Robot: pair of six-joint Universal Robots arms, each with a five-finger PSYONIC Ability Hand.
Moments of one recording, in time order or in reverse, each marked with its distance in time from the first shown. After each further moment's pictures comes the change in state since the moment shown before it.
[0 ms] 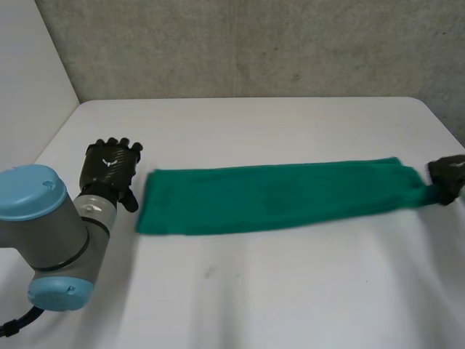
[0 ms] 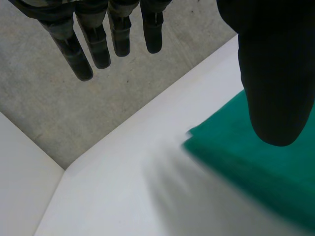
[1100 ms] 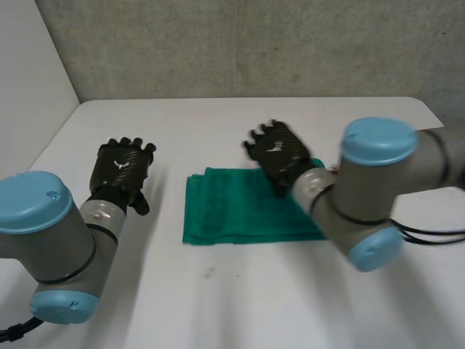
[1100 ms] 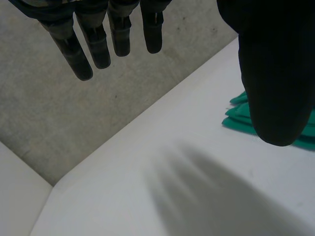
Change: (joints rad) left arm -0.065 0.044 -0.029 0.000 -0.002 0.000; right arm 0.690 -0.027 -0.099 -0.072 -0.019 -0.012; left_hand 0.000 -0.001 0.000 -0.006 -0.005; right_hand -0.755 -0.959 -0.968 -0.958 -0.900
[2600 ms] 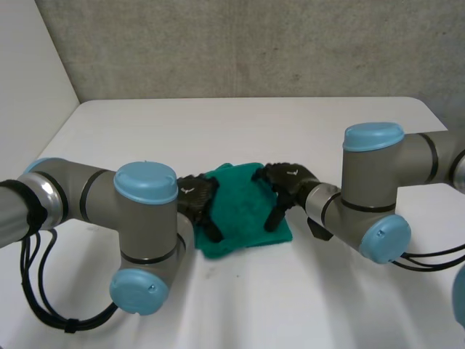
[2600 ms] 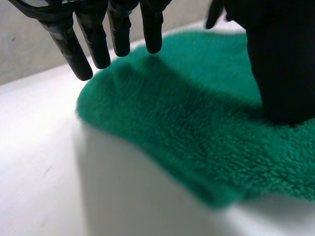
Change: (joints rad) left arm -0.244 -0.362 0.478 -0.416 -0.089 -0.387; right arm -0.059 0.175 -0.161 0.261 -0.079 0.541; left_hand 0.000 0.002 0.000 0.002 0.003; right_hand 0.002 0.001 0.000 0.000 0.000
